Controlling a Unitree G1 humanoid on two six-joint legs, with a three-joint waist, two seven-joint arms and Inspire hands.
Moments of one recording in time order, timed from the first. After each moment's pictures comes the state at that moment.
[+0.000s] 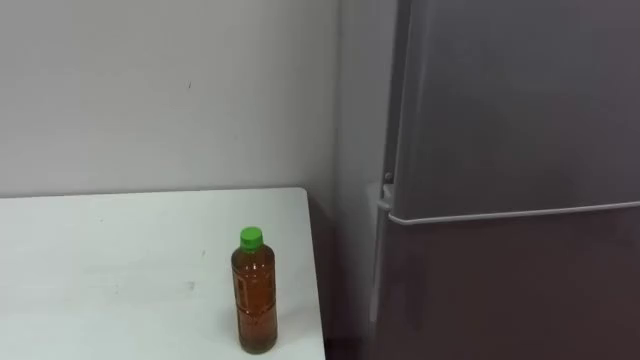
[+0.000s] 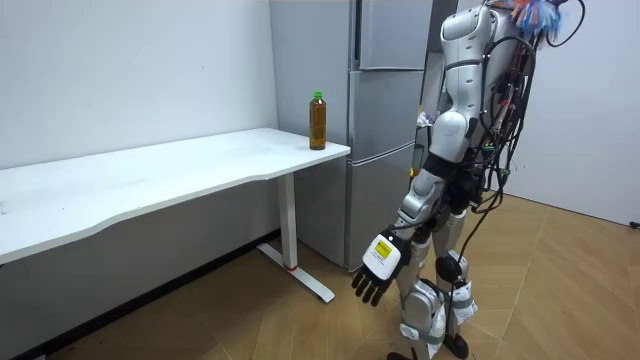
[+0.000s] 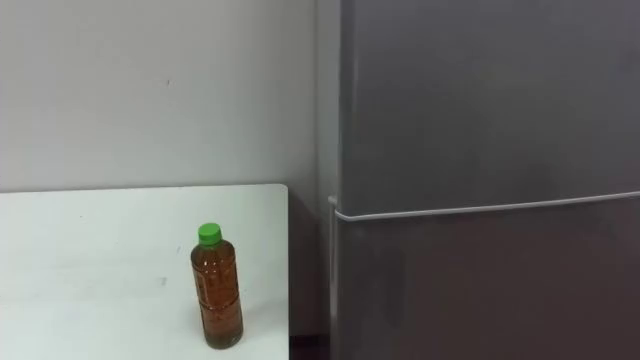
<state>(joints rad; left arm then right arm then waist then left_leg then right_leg) 0.28 0.18 0.06 1.09 0.17 0.02 0.19 0.19 -0.20 0.02 1.14 0.39 -0.03 0.14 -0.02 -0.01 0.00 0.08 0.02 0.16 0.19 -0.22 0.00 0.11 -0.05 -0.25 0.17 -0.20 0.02</state>
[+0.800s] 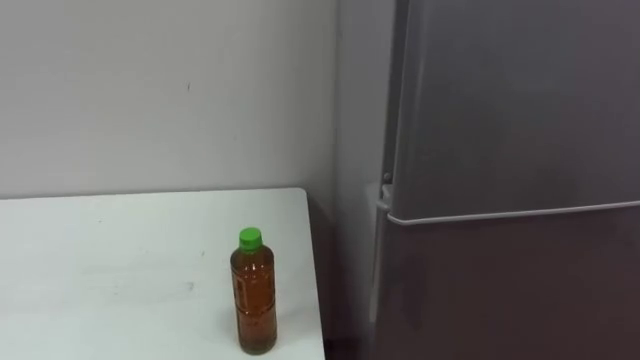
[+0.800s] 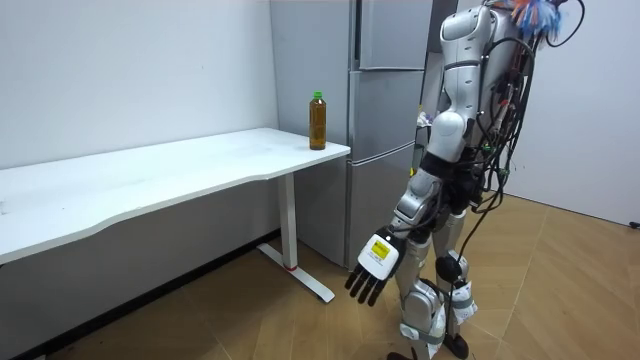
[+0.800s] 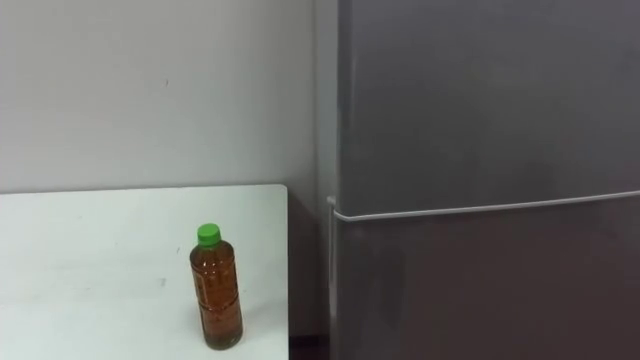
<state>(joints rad) 0.27 0.17 0.12 1.10 -0.01 0.01 0.23 0.18 -0.20 0.00 1.18 0.43 -0.02 0.16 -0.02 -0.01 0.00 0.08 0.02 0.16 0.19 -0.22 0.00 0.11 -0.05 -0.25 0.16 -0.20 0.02</state>
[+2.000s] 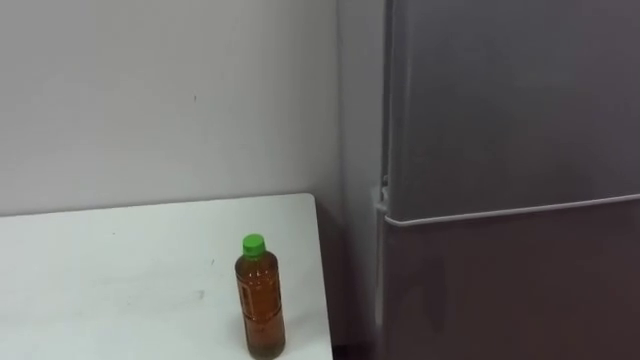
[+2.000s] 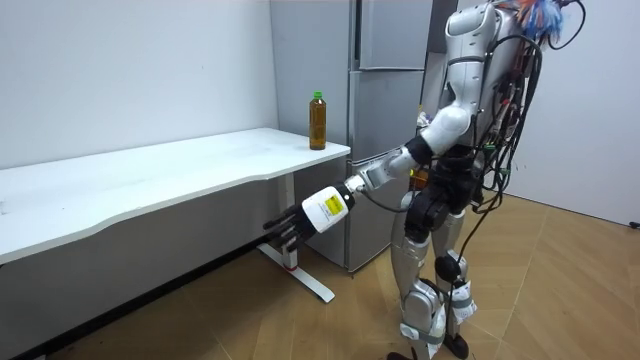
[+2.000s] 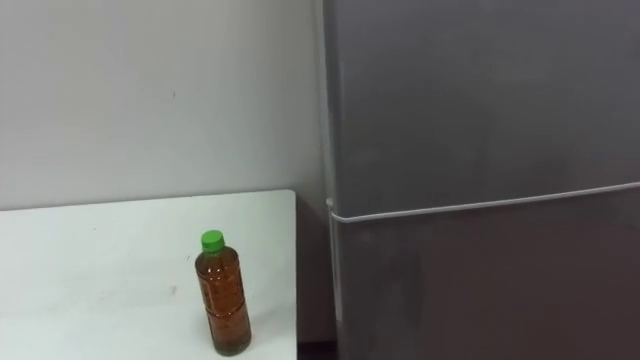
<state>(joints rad) 0.23 0.18 0.35 0.56 -0.36 -0.17 0.54 0.22 -0.22 -0.15 1.12 0.26 -0.04 0.14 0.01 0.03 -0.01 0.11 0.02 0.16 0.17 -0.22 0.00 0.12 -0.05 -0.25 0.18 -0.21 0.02</state>
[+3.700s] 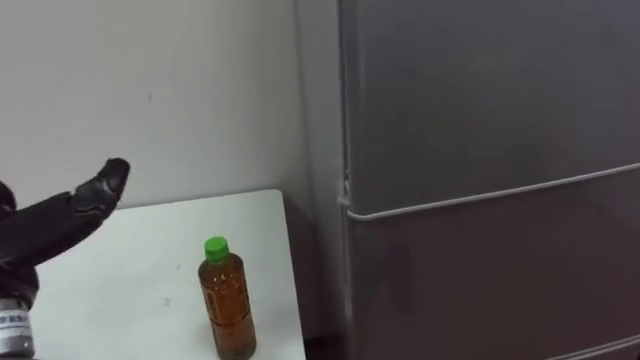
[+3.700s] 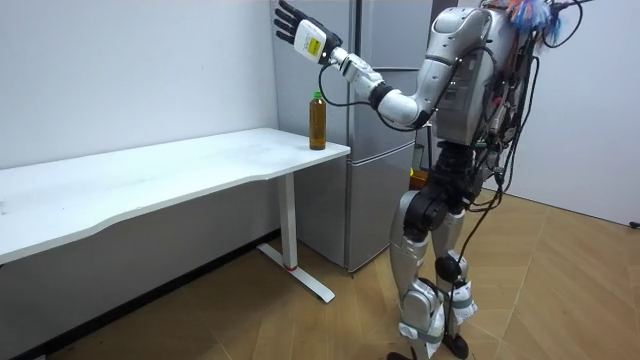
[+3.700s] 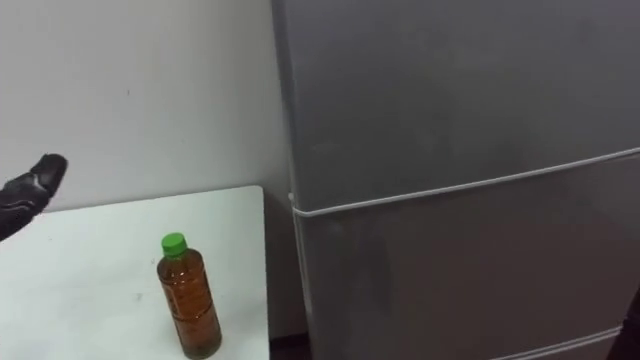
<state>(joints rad) -0.16 0.22 0.20 -0.31 -0.31 -0.09 0.33 0.17 -0.19 -0.15 1.16 0.31 -0.03 0.12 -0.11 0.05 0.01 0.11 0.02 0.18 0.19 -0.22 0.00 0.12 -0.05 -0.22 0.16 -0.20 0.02</state>
